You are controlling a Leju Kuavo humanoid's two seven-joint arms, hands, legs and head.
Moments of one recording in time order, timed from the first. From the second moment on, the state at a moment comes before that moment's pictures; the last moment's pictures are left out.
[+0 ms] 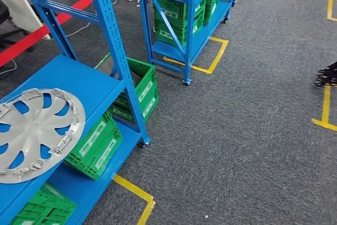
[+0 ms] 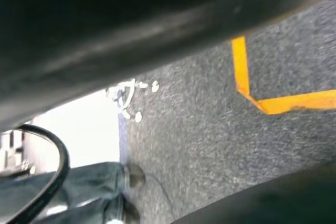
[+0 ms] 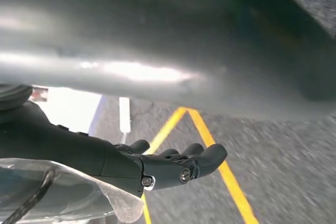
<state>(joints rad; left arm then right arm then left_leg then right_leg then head) -0.02 -0.17 0.28 -0.22 -0.99 0.40 0.09 -0.03 0.09 1.34 0.01 -0.91 -0.29 0.16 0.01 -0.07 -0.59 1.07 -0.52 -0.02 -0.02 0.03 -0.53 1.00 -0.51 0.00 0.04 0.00</state>
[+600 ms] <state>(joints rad) -0.02 -0.17 0.30 -0.22 -1.00 0.41 0.09 -0.03 0.09 1.35 0.01 -0.91 -0.29 0.12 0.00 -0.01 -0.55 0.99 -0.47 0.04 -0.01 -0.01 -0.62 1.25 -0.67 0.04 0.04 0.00</state>
